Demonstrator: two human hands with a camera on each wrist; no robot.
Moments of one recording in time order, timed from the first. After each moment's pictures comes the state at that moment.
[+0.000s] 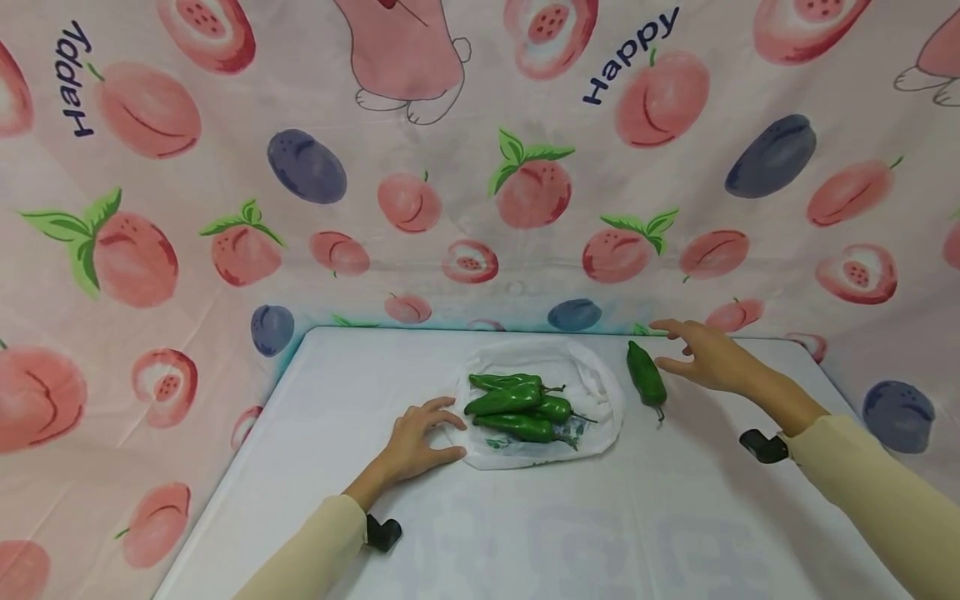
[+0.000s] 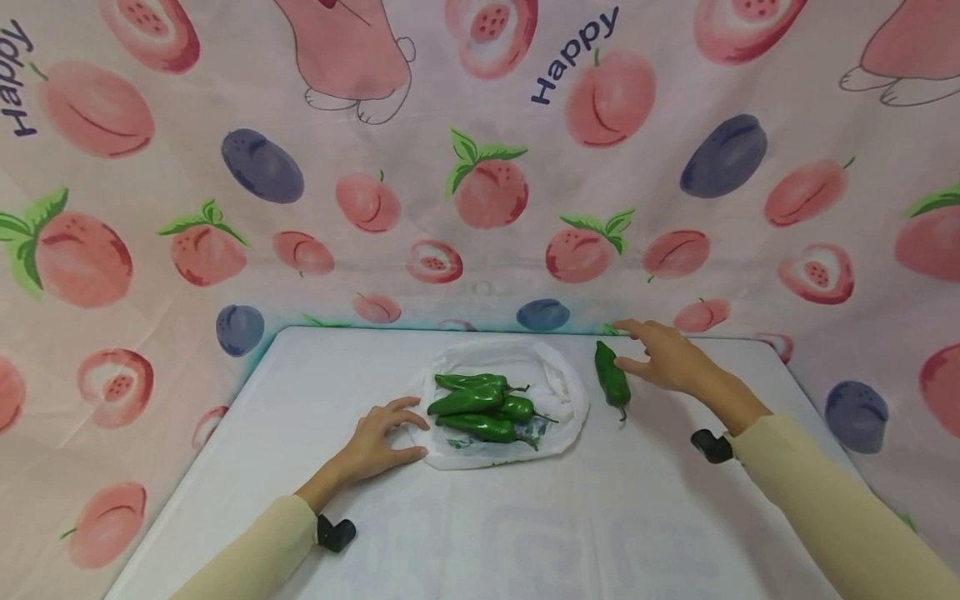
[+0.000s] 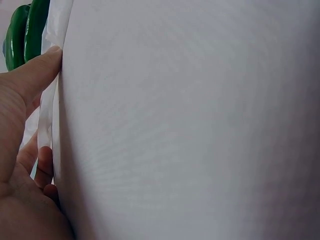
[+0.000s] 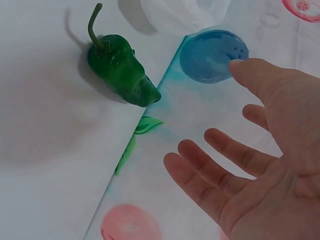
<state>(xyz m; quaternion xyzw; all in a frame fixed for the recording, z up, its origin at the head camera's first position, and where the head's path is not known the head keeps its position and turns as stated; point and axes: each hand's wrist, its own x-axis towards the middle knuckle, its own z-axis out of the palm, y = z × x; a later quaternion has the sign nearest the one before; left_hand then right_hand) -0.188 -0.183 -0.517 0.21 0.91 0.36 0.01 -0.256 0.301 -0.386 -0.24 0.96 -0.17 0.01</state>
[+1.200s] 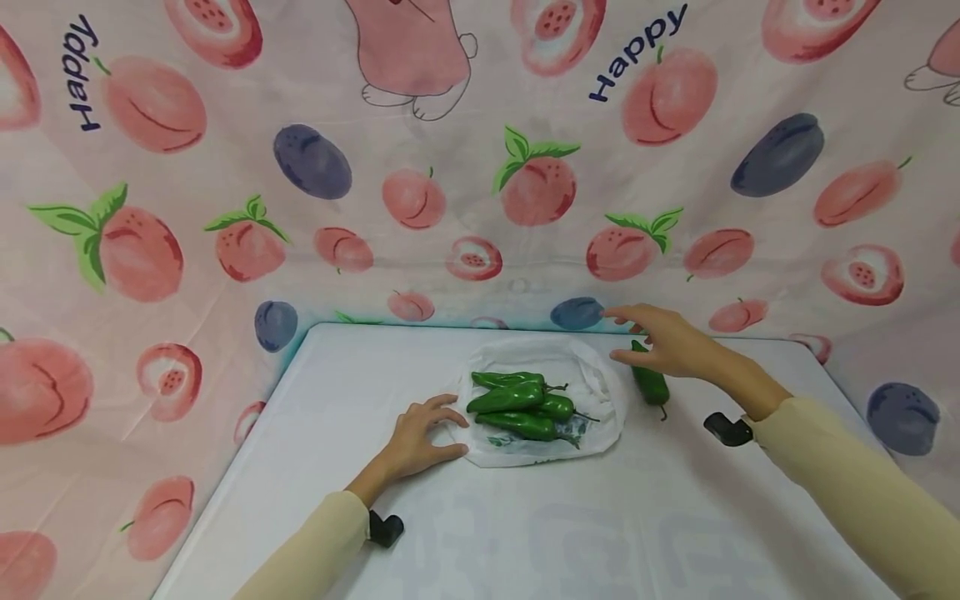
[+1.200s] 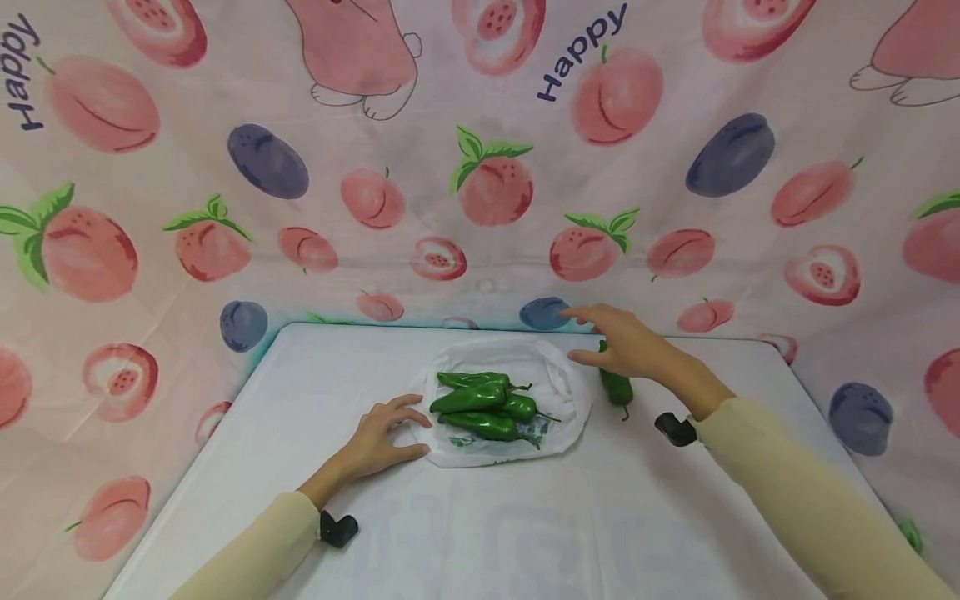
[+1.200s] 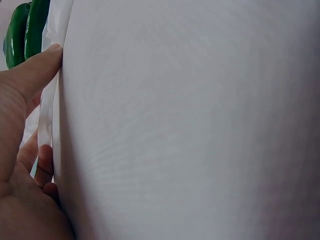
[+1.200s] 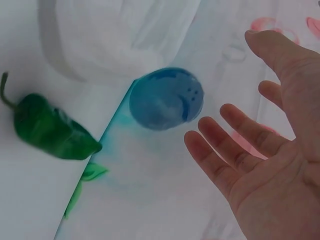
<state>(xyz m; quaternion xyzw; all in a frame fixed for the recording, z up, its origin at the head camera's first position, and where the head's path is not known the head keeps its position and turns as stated) -0.186 -0.183 -0.514 0.22 0.91 0.36 0.01 -0.262 0.242 -0.362 -0.34 0.92 -0.20 -0.03</state>
